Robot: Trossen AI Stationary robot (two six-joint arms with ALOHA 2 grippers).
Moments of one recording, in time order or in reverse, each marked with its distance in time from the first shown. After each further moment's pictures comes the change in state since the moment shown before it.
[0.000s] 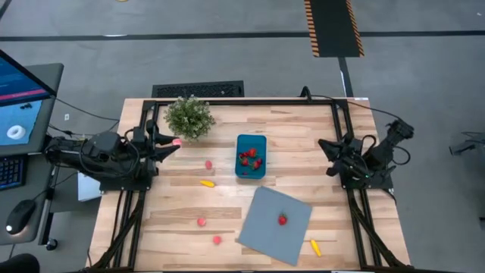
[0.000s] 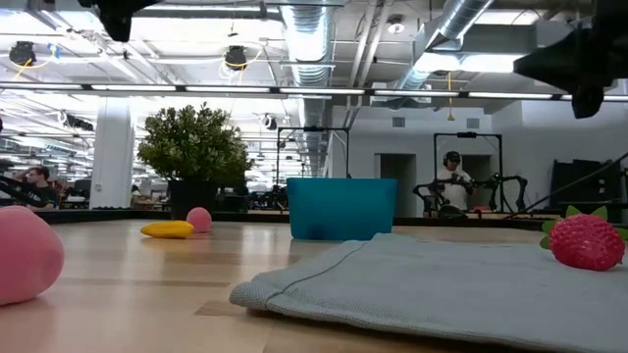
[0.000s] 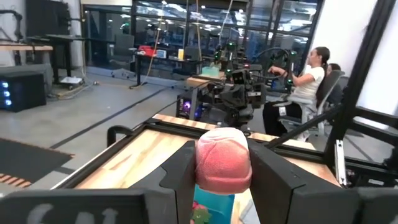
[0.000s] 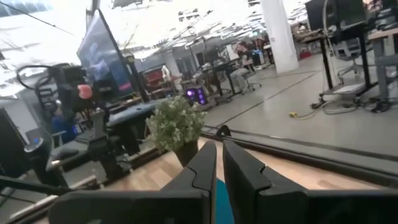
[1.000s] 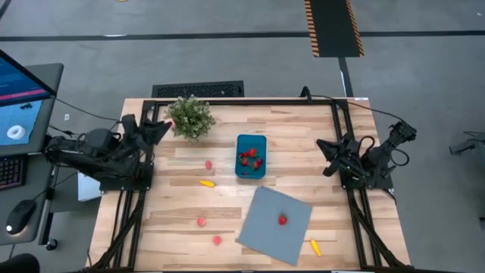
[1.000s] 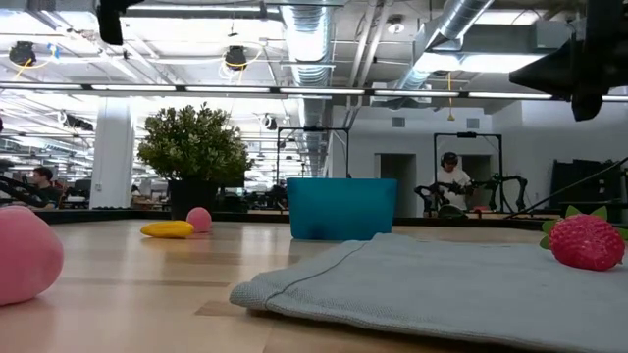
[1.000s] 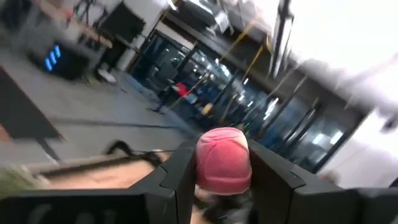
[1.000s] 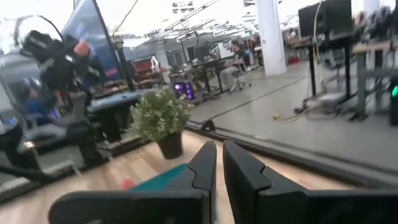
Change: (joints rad) left arm 0.000 0.023 0.002 0.231 -0.286 -0.390; right arm -0.046 0.005 0.000 -0.106 0.000 -0.012
